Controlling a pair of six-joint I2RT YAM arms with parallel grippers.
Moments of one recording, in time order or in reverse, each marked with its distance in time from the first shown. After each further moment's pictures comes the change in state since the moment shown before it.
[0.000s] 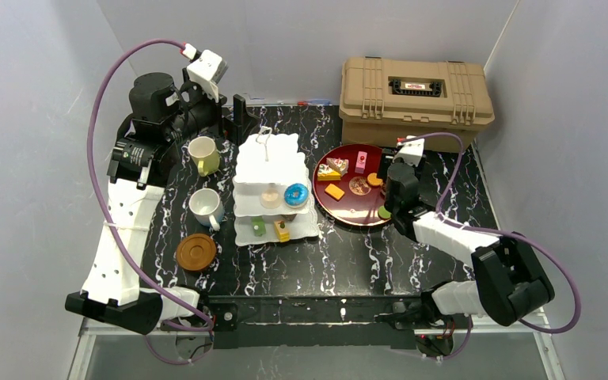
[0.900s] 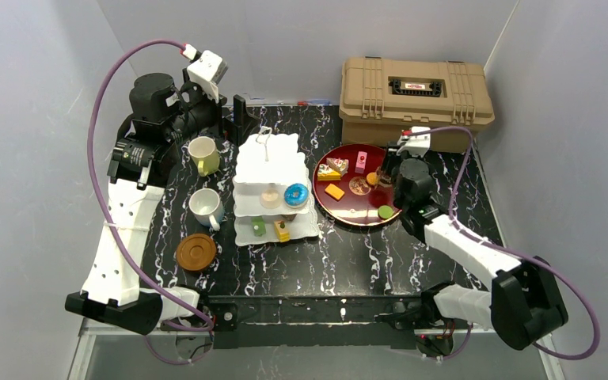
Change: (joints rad) left arm 0.000 -0.002 -0.005 0.000 0.000 0.000; right arm -0.007 -0.122 0.035 -0.040 -0.117 -0.053
